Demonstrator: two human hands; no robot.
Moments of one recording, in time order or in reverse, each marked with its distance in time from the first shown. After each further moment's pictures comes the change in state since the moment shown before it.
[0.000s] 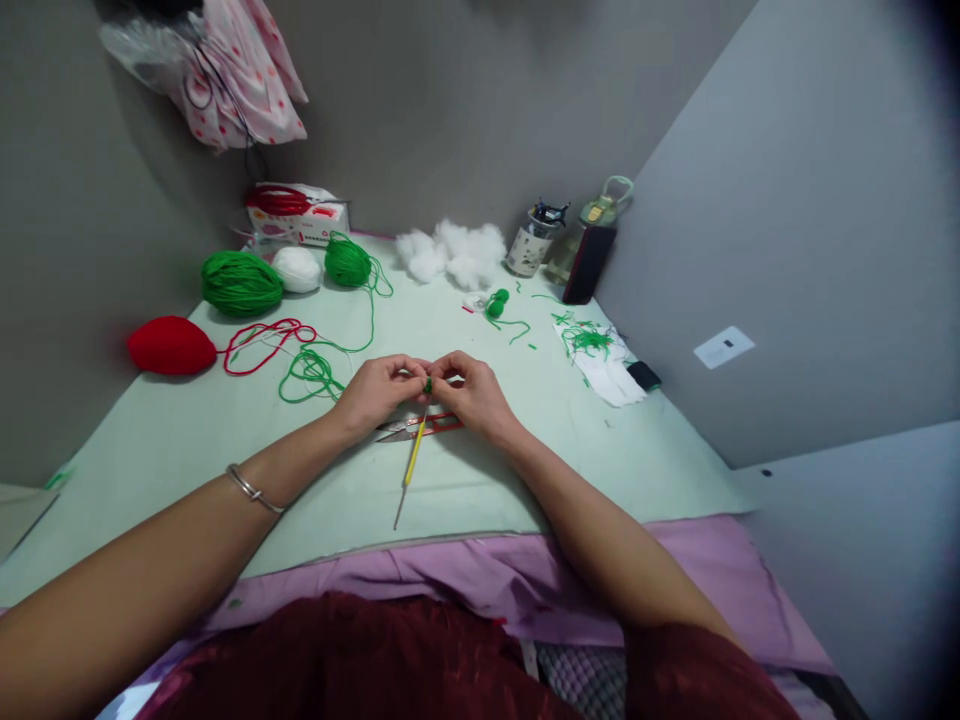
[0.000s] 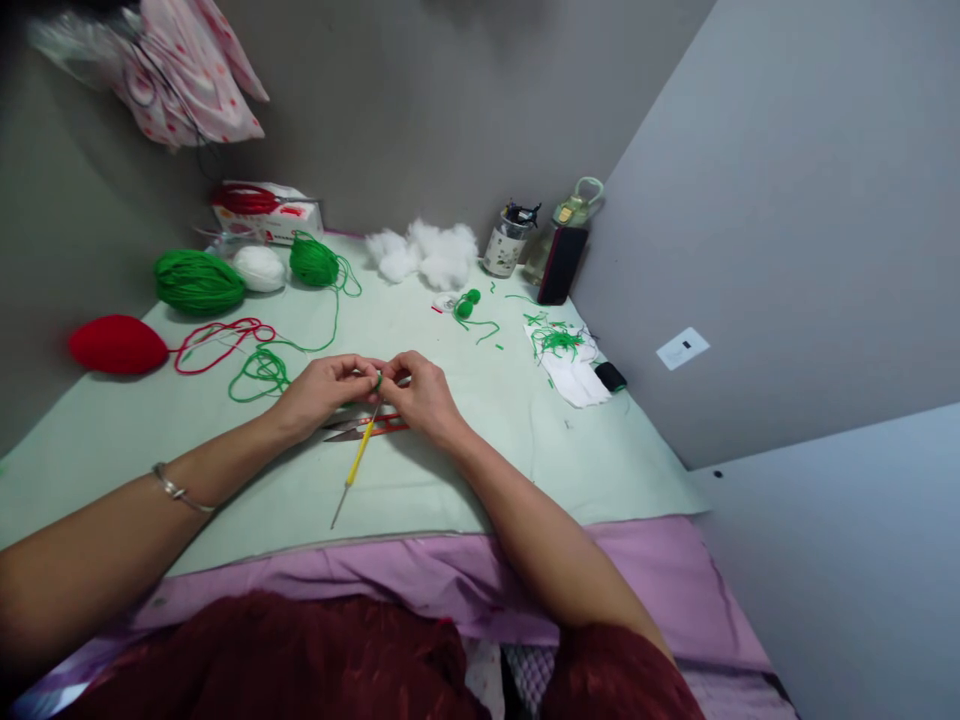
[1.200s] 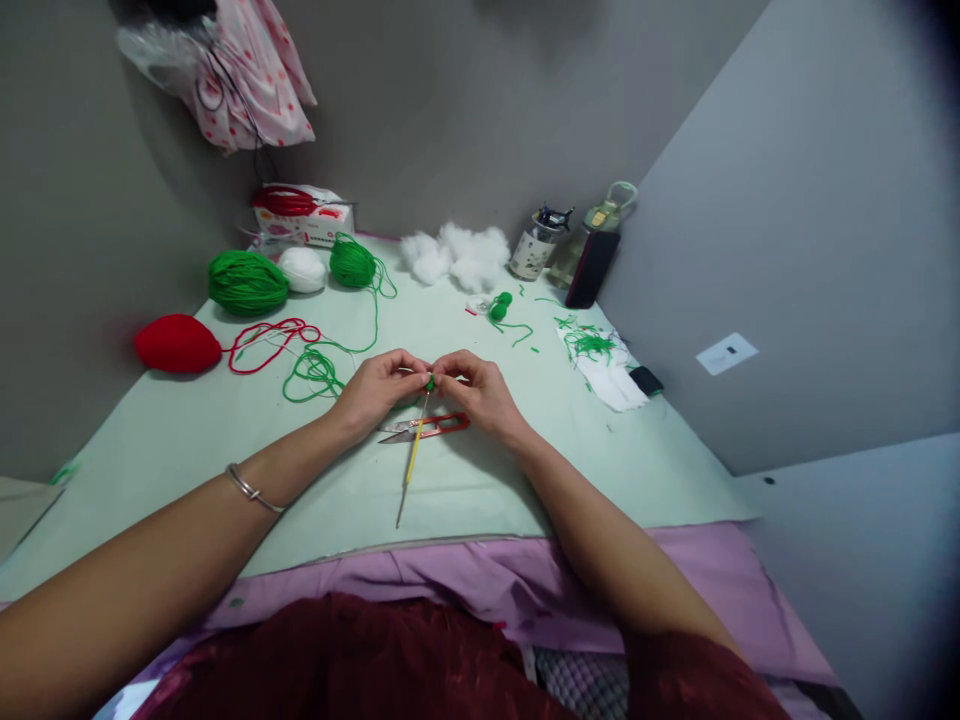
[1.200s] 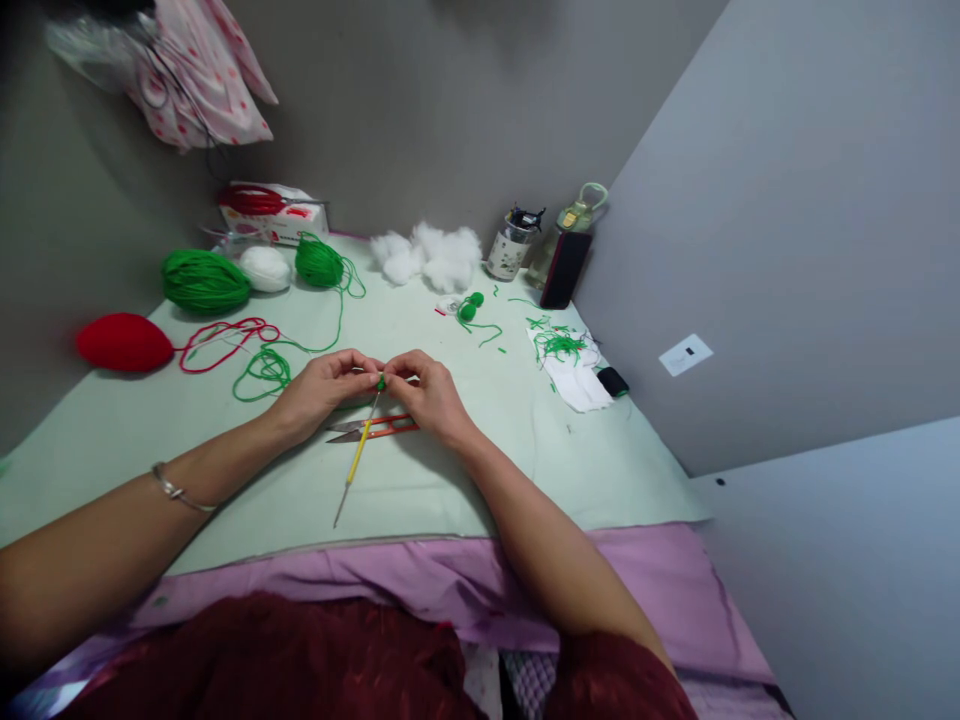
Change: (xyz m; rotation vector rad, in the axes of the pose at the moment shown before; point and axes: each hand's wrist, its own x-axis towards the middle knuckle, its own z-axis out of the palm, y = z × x) left_hand 0.001 -0.004 -0.006 0.013 0.042 0.061; right_hand 0.003 0.001 -0.007 0.065 -0.053 -0.080
